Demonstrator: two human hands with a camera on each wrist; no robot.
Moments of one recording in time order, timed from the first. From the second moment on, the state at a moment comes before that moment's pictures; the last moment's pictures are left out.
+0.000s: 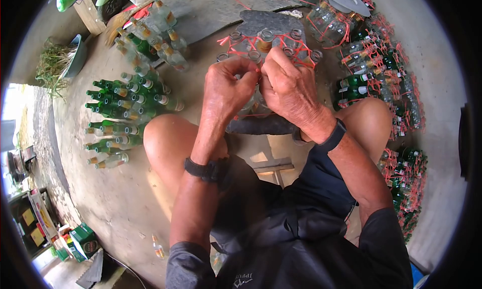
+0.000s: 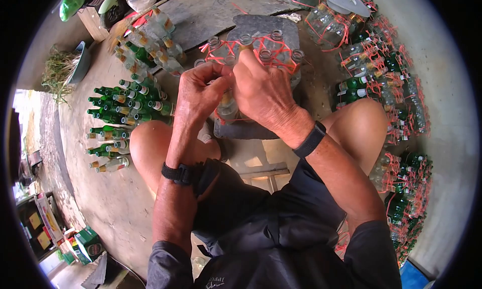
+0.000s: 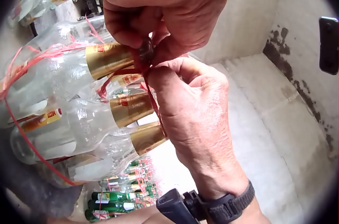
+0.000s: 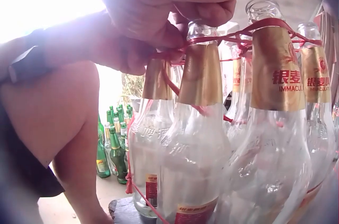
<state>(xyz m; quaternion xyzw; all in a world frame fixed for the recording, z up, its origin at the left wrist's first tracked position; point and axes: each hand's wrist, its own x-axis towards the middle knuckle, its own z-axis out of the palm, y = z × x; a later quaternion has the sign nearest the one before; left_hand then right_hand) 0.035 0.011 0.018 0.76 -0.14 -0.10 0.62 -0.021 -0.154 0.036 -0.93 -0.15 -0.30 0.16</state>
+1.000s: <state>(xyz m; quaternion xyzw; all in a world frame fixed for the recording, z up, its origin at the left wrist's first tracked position) 0.034 0.011 0.016 0.75 -0.14 -0.13 0.64 -0.028 -0.160 0.047 -0.95 -0.17 -0.20 0.14</state>
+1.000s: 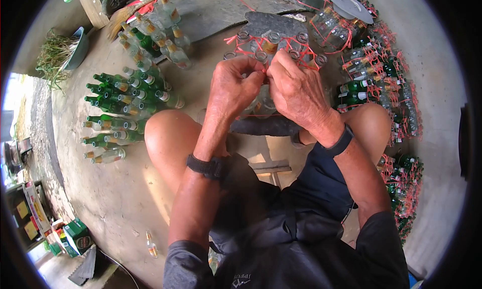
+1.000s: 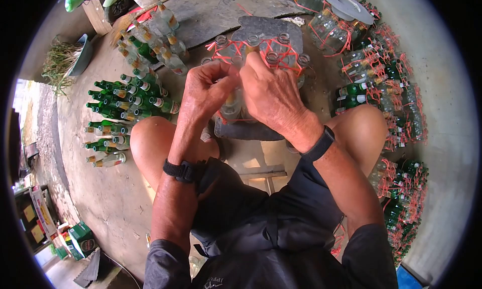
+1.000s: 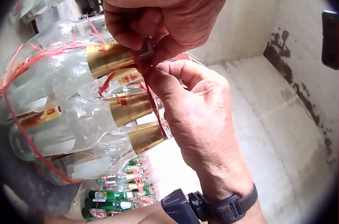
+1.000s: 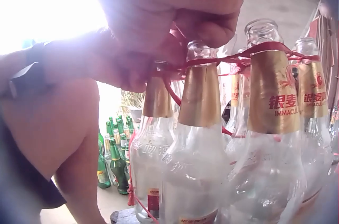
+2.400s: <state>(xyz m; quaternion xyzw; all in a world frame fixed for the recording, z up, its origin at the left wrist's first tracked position) 0.032 0.011 0.021 0.79 -0.14 -0.14 0.58 -0.088 -0.122 -0.018 -0.87 -0.01 -0.28 0.41</state>
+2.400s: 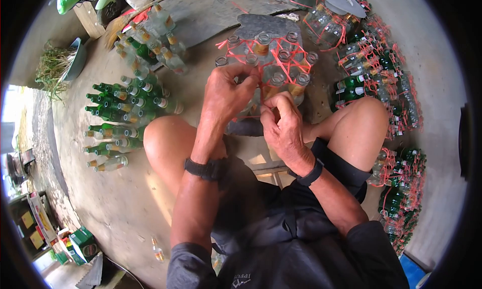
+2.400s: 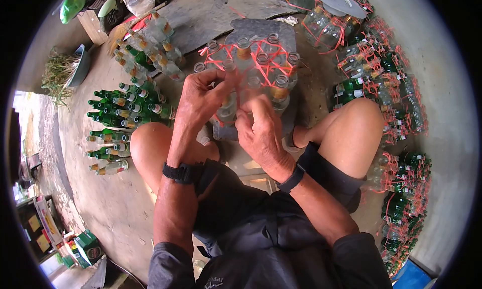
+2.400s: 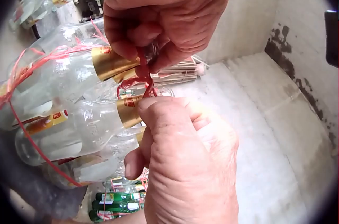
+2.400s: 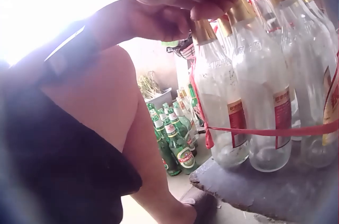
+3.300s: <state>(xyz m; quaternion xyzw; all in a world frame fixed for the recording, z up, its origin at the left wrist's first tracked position) 0.025 0.013 0.022 0.78 -0.14 -0.14 0.59 -0.077 -0.119 -0.007 -0.81 0.05 -0.14 0.56</state>
